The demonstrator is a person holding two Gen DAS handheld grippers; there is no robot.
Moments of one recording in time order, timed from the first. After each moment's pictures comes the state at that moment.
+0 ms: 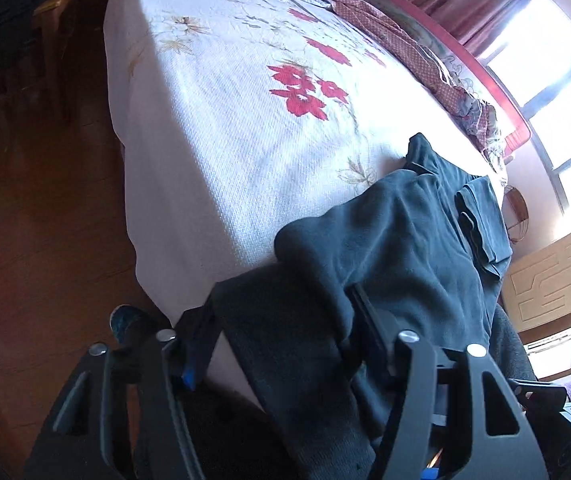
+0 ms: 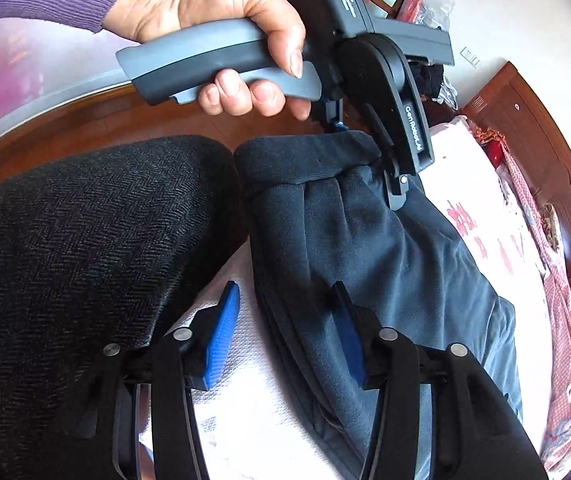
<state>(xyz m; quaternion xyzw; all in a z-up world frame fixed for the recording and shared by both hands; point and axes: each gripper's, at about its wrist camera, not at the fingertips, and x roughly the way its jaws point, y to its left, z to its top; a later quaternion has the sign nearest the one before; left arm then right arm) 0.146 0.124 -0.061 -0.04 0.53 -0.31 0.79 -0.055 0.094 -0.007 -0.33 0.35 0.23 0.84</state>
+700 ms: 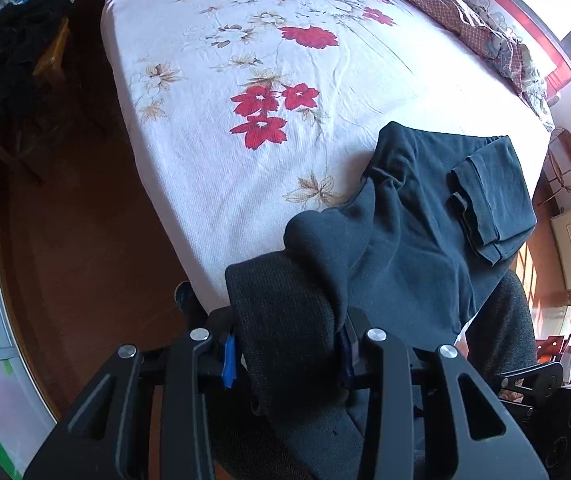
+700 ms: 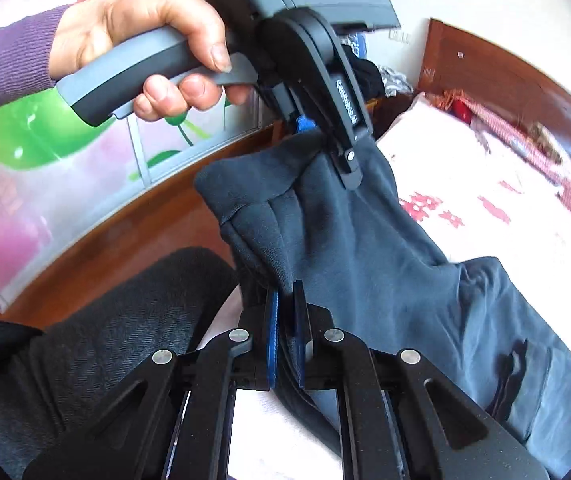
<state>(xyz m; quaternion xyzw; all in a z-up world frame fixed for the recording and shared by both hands) 0.138 0.049 0.048 0.12 0.59 -0.23 0.76 -0.046 -0.001 0.064 -0.09 0.33 0.24 0.91</state>
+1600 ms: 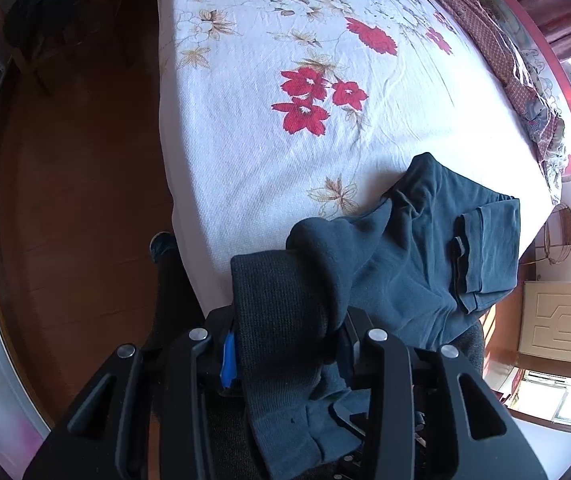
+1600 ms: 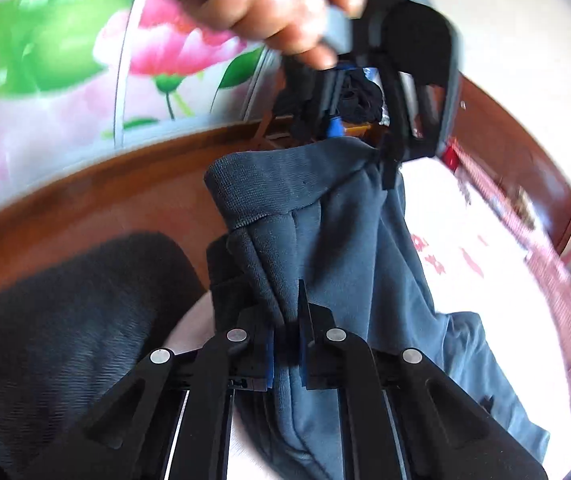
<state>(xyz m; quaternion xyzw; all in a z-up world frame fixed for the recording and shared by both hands) 0.163 0.077 0.039 -0.01 0.66 -0.17 0.73 -0.043 0.021 0.056 -0.16 0.29 0.21 0.92</state>
